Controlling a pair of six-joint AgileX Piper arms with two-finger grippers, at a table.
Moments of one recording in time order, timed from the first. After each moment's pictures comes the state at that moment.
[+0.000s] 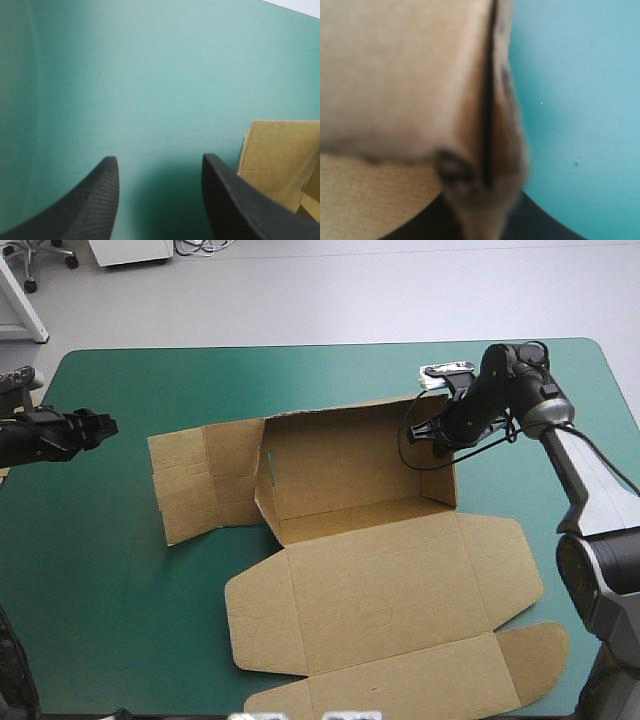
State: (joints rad) left arm 0.44 1.46 -1.32 -0.73 0.96 0.56; right arm 0.20 1.89 -1.78 0.20 1.25 -0.17
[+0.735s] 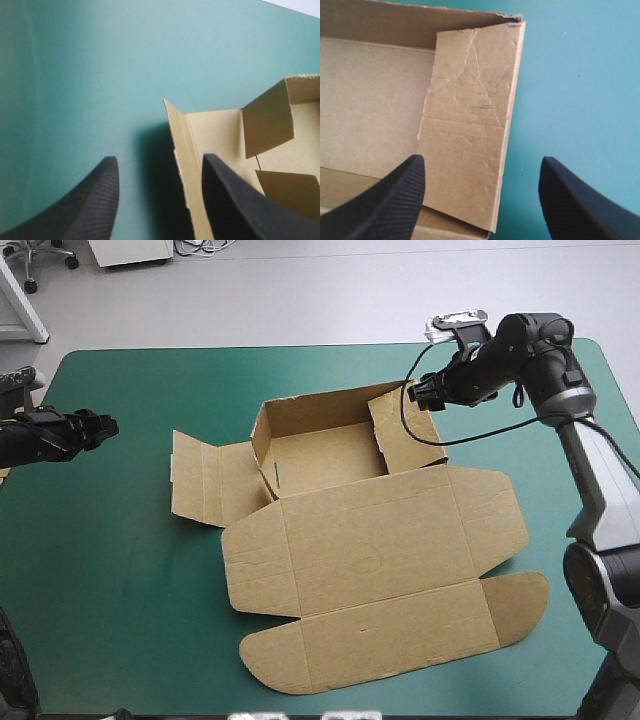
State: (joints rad) left arm 0.44 1.46 -1.32 -0.74 0.96 0.57; right arm 0.20 1.84 -1.96 0.18 1.19 -0.15
